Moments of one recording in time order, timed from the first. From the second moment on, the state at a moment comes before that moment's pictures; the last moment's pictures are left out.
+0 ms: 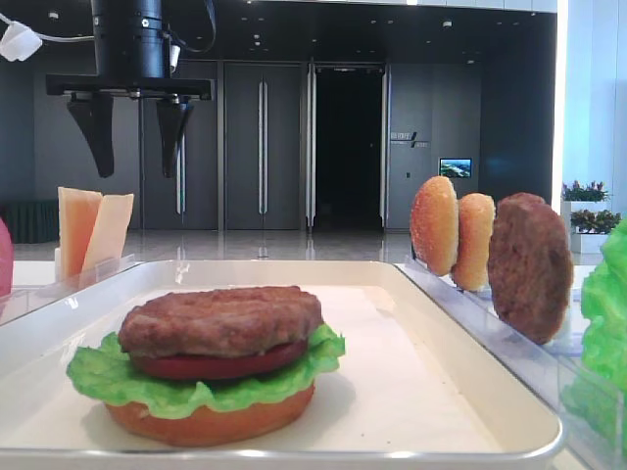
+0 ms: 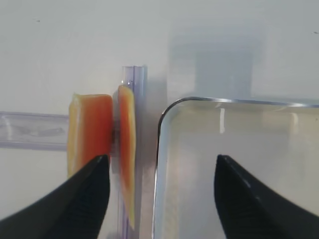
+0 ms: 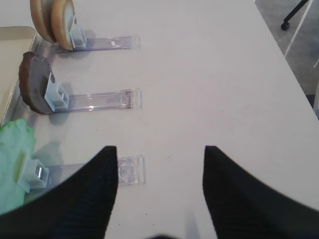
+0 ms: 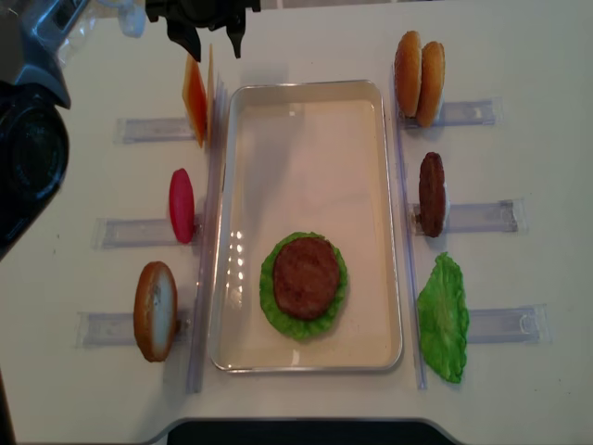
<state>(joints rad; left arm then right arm) -0.35 2.18 -2.04 0.16 1.24 -0.47 -0.04 -0.01 -0.50 0.05 1.14 -0.04</state>
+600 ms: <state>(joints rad) -0.35 2.25 -2.04 0.16 1.24 -0.48 -0.04 -0.01 -0.50 0.05 1.14 -0.04</state>
